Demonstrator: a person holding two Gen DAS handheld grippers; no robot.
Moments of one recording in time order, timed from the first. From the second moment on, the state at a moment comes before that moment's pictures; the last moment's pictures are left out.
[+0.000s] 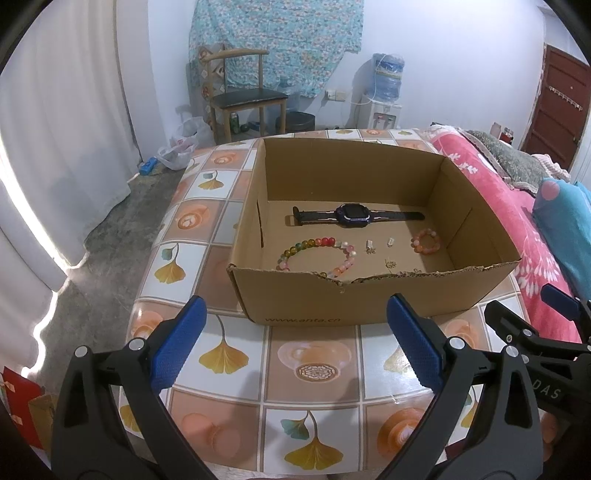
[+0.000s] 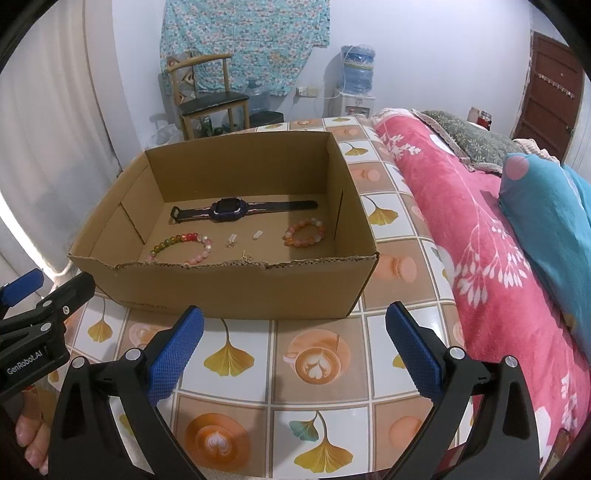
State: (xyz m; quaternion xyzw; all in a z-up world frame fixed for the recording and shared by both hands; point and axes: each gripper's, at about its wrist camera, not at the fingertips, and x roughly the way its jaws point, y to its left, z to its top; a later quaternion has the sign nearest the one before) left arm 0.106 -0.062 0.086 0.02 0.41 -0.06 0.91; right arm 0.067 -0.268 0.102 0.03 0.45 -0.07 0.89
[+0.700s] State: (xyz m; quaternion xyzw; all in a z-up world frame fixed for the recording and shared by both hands) left arm 0.106 -0.063 0.086 0.02 0.41 -0.06 0.91; right arm 0.066 -0.268 0.103 0.03 0.45 -0.08 0.89
